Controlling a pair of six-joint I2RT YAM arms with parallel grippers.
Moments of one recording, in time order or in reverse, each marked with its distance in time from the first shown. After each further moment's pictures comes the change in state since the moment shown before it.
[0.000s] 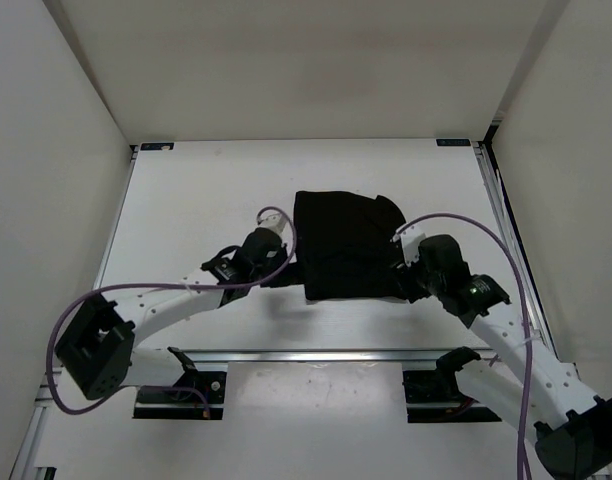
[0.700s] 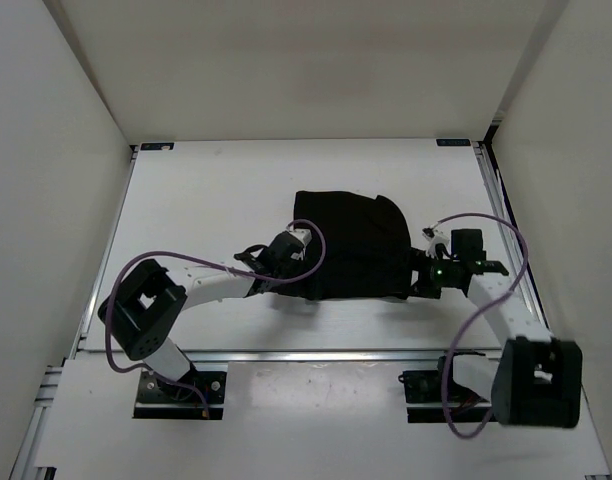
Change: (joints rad) left arm -0.038 0.330 0.149 -0.034 0.049 0.255; right arm -0.444 0.280 -0.042 0.117 -0.795 0.429
